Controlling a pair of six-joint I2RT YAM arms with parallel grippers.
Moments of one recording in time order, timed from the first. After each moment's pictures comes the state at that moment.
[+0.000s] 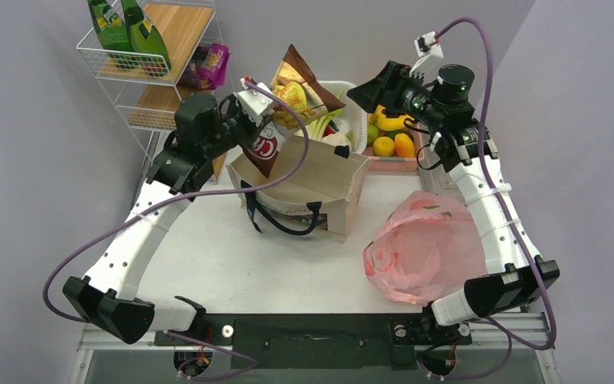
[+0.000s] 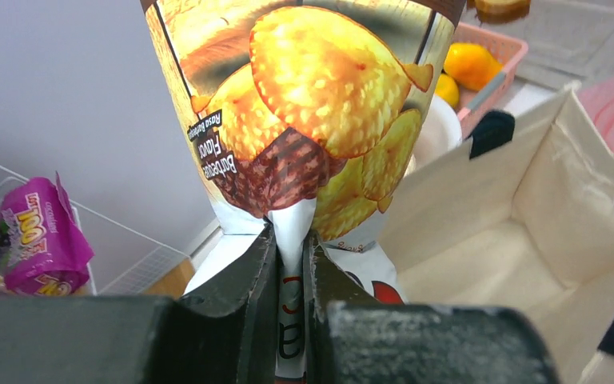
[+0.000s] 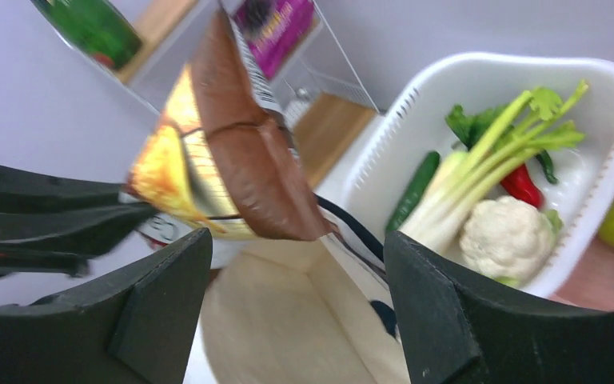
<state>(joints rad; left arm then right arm) -0.46 1.31 1.52 -0.37 0.23 0.42 0.27 1.47 1.72 -0.40 -0.48 0.44</state>
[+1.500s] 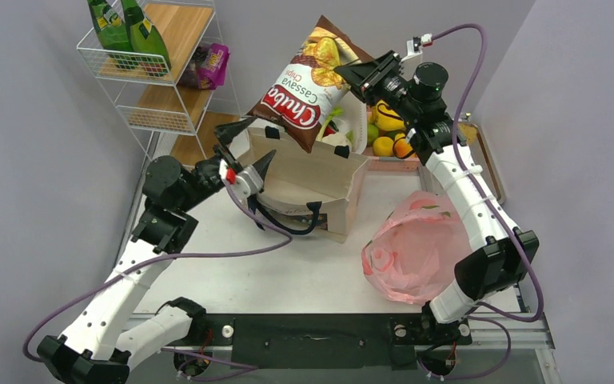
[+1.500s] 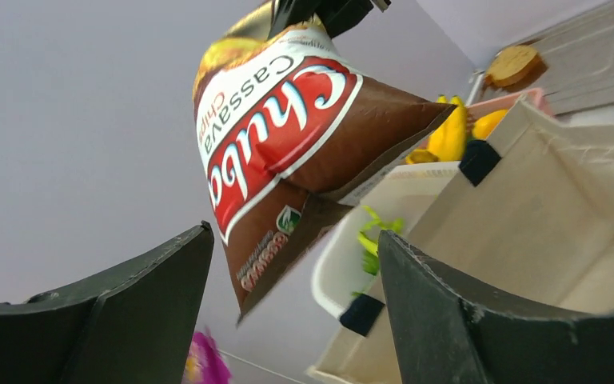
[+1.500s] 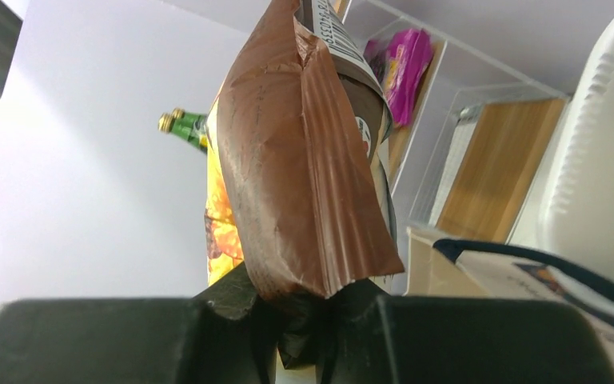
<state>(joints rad) -0.44 0.96 1.07 0.10 0.50 0.69 0.32 1.58 1.70 -0.03 -0.38 1.19</state>
